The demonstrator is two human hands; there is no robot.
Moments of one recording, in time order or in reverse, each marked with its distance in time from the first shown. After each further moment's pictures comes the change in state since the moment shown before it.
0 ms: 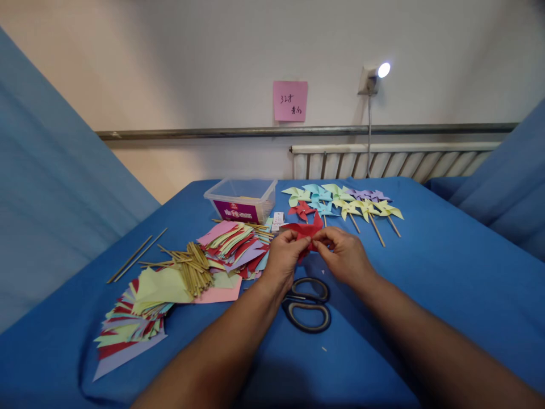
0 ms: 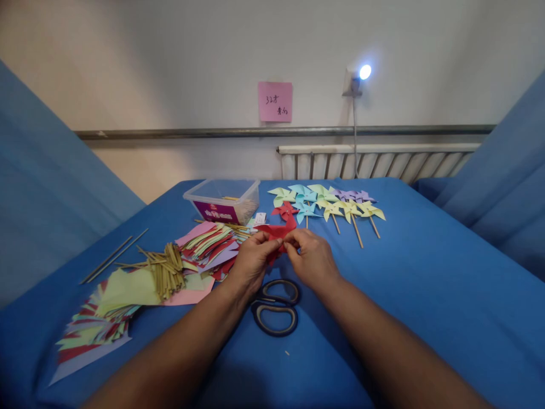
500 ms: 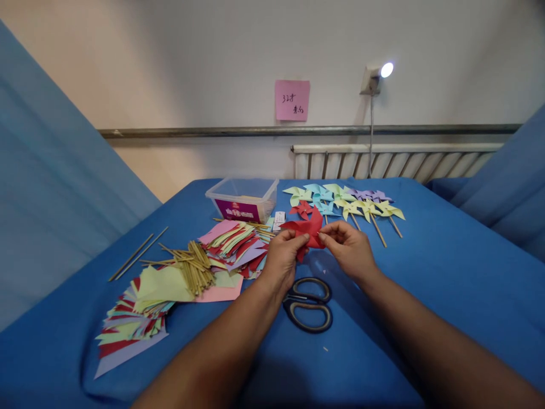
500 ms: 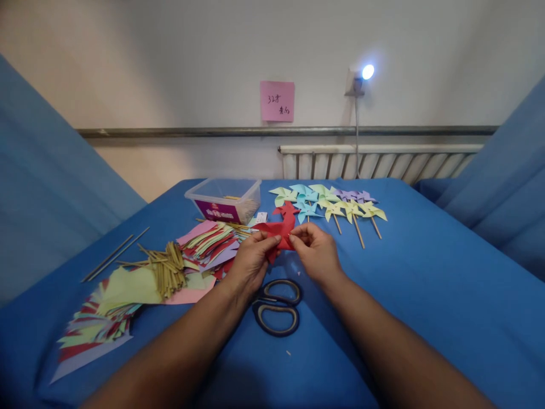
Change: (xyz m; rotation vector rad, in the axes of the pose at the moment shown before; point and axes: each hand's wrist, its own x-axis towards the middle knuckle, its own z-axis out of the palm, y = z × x) left_hand 0.002 0.001 -0.002 -0.108 0.048 -0.037; right_hand 0.005 -0.001 0.004 0.468 0.126 0.261
